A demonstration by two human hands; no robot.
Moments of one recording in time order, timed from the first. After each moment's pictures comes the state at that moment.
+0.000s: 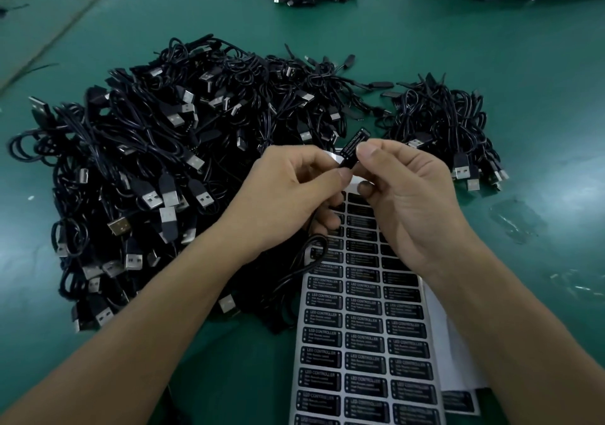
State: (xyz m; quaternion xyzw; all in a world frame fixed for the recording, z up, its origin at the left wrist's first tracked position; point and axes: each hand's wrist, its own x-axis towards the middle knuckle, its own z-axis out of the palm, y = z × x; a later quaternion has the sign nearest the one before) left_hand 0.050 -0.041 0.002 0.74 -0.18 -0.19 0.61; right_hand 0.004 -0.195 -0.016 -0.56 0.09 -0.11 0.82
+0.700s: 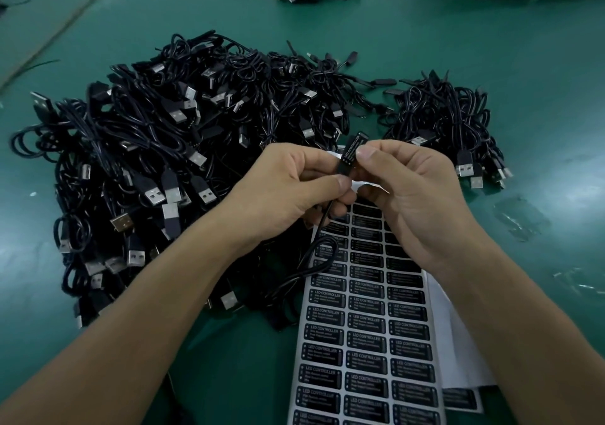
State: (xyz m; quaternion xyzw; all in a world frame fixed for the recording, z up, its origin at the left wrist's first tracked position) left_hand 0.056 -0.036 0.004 0.74 -0.21 -0.25 0.59; right_hand 0.004 -0.200 -0.016 -0.62 0.07 -0.10 0.77
